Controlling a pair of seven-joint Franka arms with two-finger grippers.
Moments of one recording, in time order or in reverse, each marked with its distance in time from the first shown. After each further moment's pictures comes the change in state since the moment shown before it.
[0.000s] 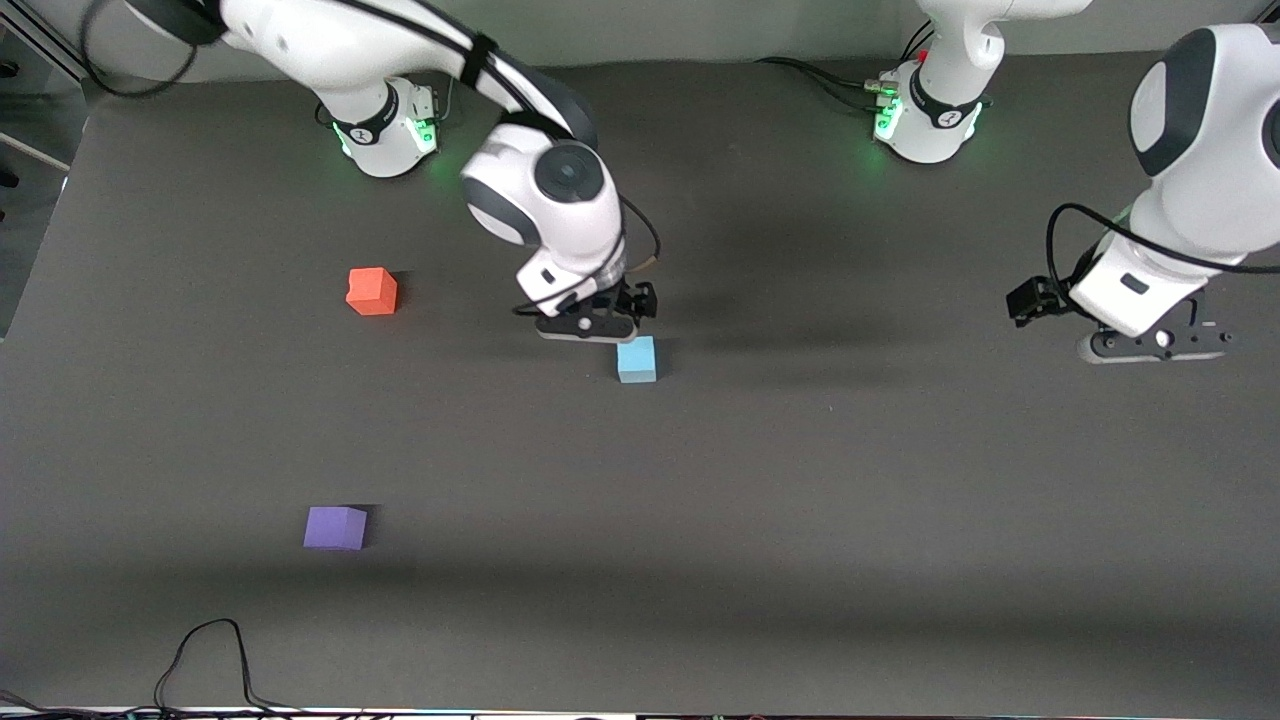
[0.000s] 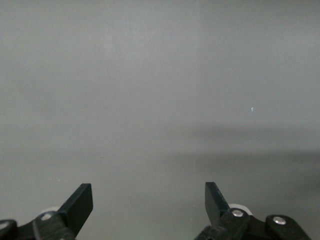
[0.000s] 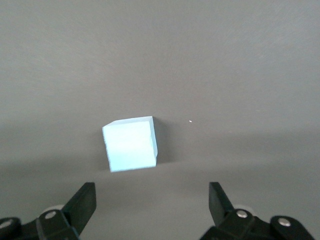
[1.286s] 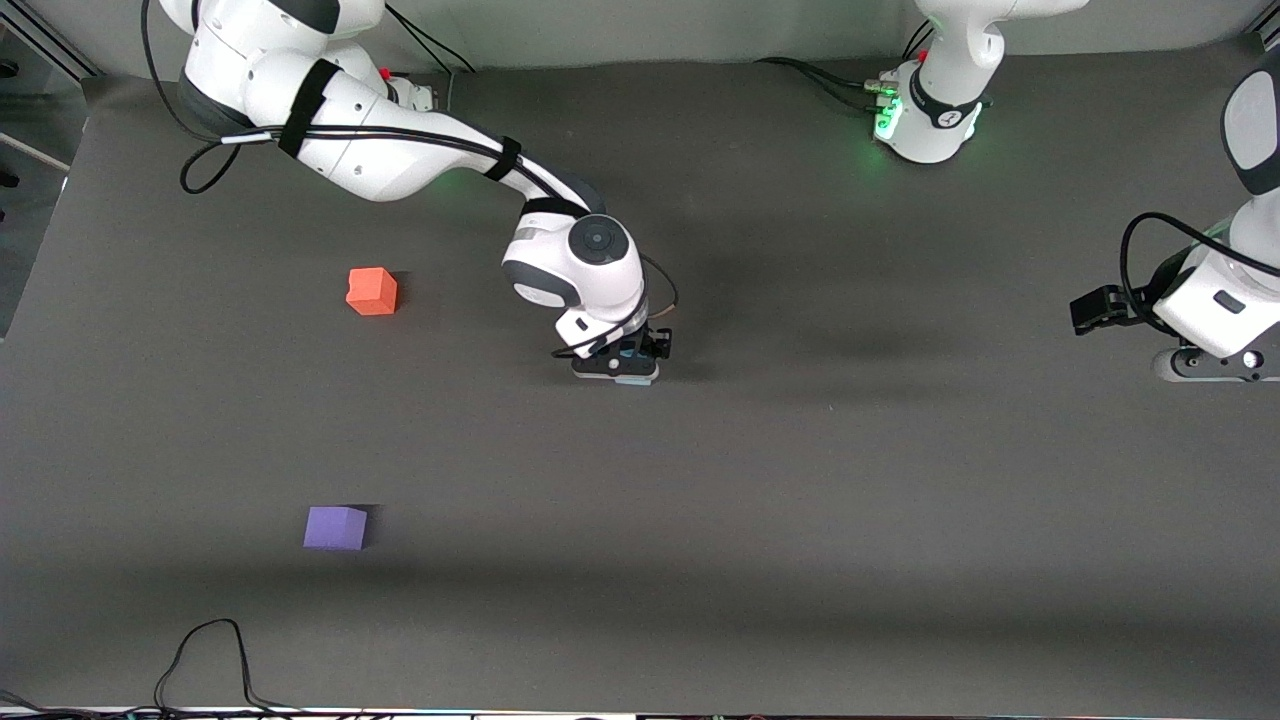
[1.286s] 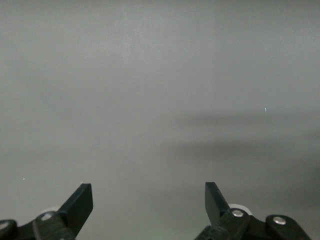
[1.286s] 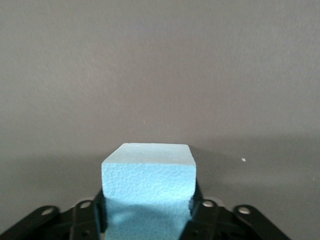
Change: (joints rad) left arm 0.122 0.118 -0.047 0.221 -0.001 -0.132 0.124; right arm -0.004 0.248 0.001 0.057 -0.295 0.179 0.156
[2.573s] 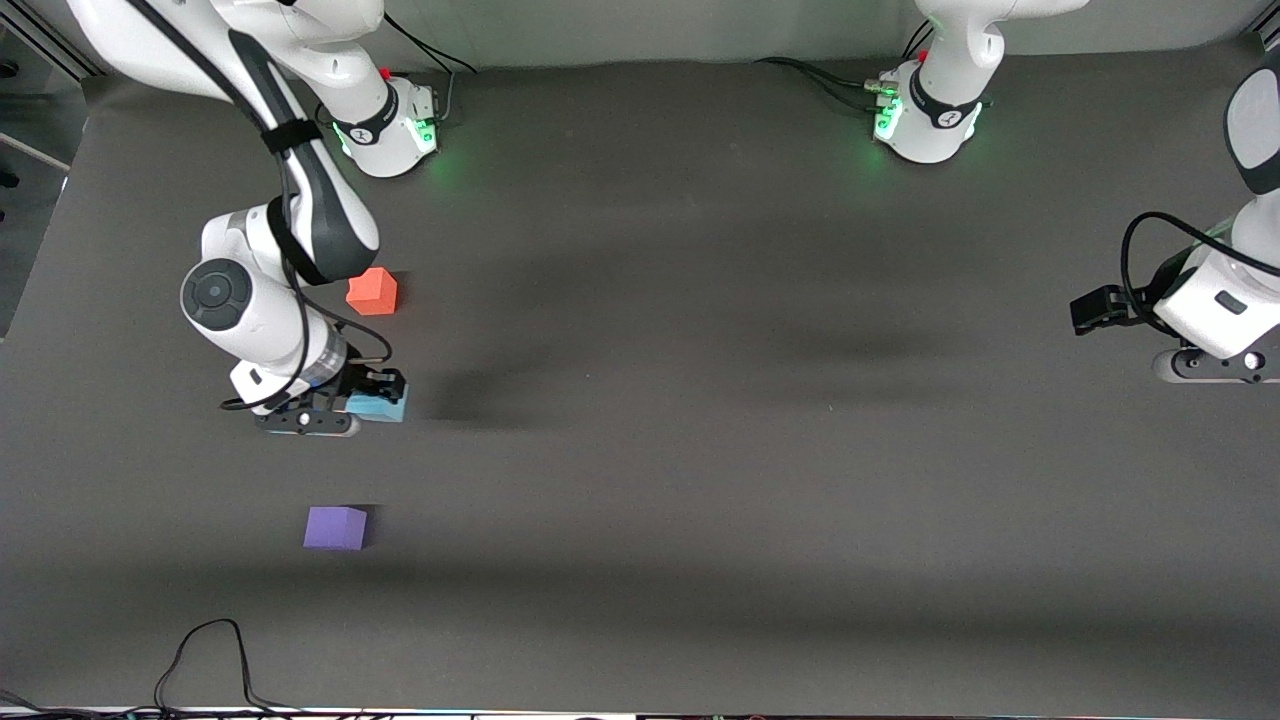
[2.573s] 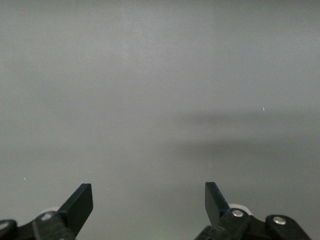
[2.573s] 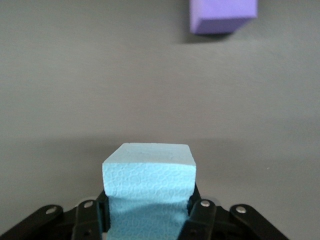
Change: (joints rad) left arm 0.000 0.013 -0.002 0.037 0.000 -0.029 0.000; right arm -0.091 -0.605 -0.623 -0.445 0.732 0.043 -1.081
